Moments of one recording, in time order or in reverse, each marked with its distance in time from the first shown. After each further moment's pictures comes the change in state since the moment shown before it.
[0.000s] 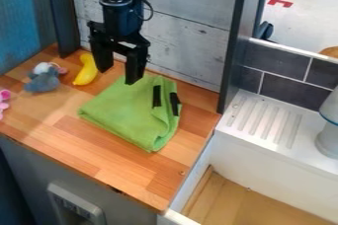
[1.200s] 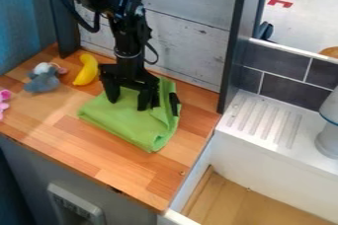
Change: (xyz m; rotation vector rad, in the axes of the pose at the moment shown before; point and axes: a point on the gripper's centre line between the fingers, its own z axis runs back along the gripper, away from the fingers) arm 0.032 0.013 -0.087 0.076 -0.088 0.272
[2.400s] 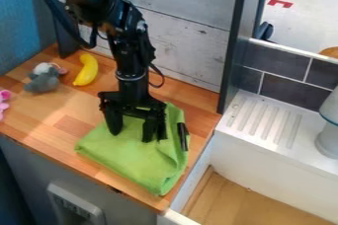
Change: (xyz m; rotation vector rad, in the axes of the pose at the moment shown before) arm -0.068 -0.047 0.006 -0.137 0.165 0.012
